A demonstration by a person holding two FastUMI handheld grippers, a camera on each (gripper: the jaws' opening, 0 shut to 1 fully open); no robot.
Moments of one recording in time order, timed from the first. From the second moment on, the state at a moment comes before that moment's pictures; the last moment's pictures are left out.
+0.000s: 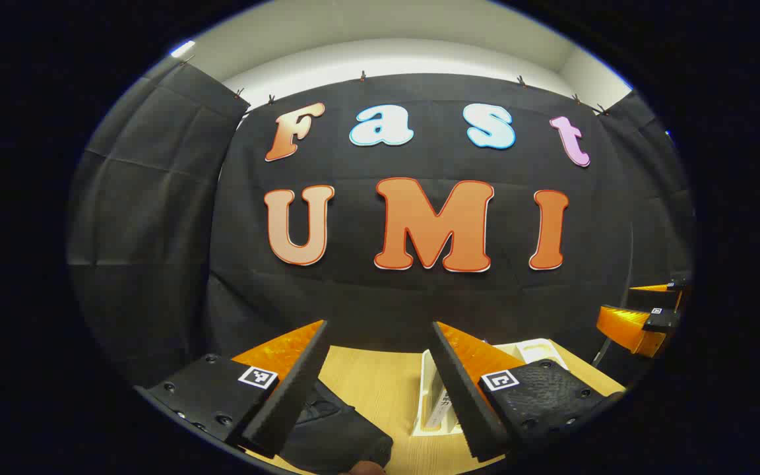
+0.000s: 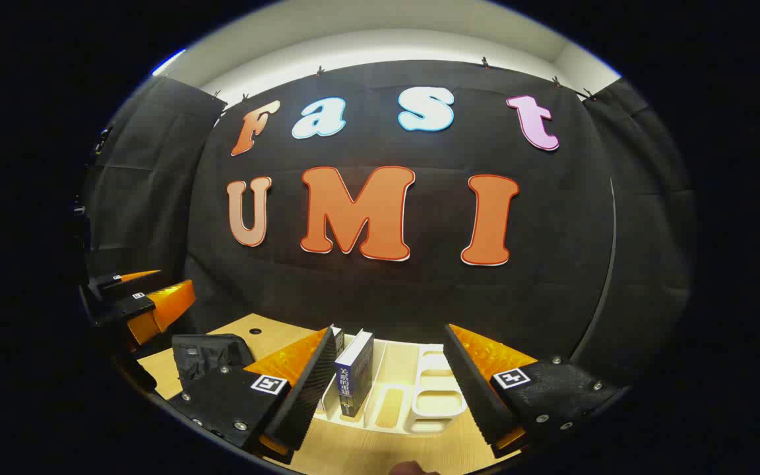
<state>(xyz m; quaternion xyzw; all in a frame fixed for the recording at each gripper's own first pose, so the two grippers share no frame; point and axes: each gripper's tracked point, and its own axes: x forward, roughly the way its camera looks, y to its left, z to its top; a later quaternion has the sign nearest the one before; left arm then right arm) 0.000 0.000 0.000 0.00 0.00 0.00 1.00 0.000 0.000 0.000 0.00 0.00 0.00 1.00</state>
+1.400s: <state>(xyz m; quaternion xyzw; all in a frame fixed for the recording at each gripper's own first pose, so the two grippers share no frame) 0.009 0.001 -0.074 0.14 0.06 -0.01 0.99 0.028 -0.010 -0.030 0.00 0.04 0.00 1.00</state>
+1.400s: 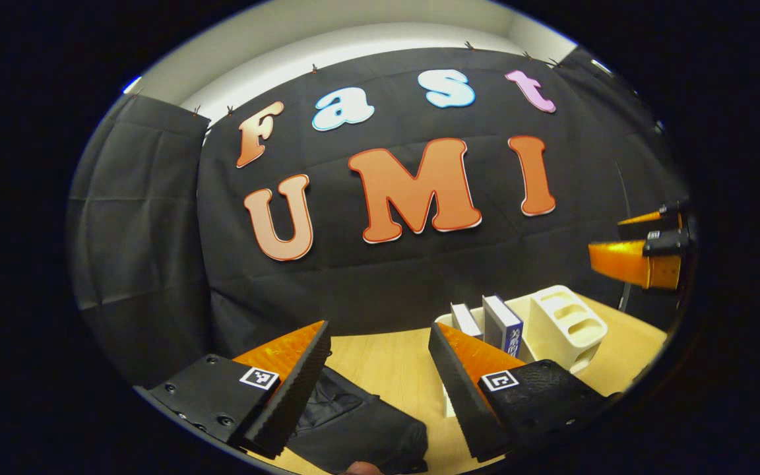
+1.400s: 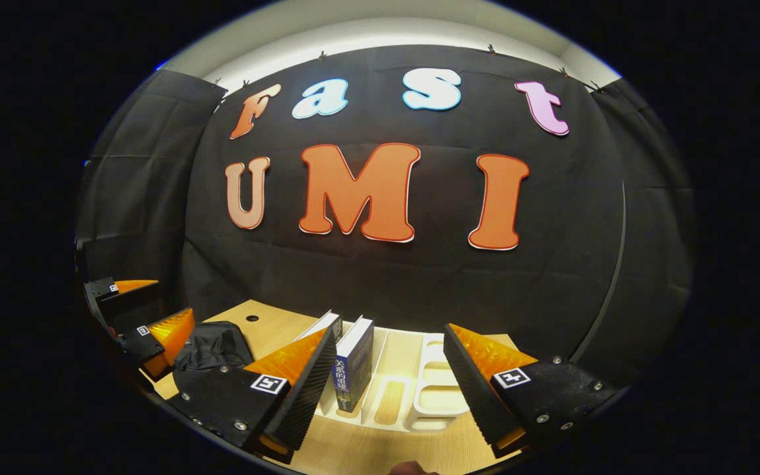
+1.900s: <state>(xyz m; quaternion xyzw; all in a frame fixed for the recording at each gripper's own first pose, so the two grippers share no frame) -0.005 0.015 -0.172 0.31 0.13 -0.03 0.94 0.039 -0.037 -0.042 -0.02 0.04 -0.02 1.00</state>
